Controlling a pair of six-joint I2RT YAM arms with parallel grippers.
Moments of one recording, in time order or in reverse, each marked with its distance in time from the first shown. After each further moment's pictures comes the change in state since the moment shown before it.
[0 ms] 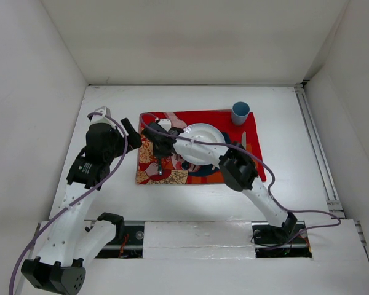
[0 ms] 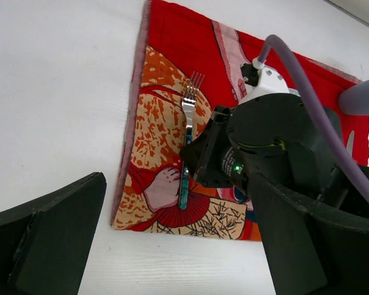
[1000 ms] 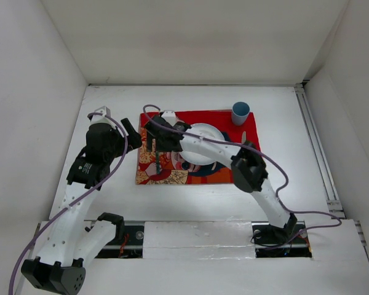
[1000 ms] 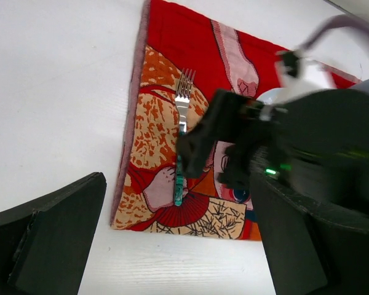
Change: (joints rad) left arm 0.000 0.000 0.000 0.000 0.003 0.000; right arm -0.003 -0.066 -0.012 -0.019 0.033 0.003
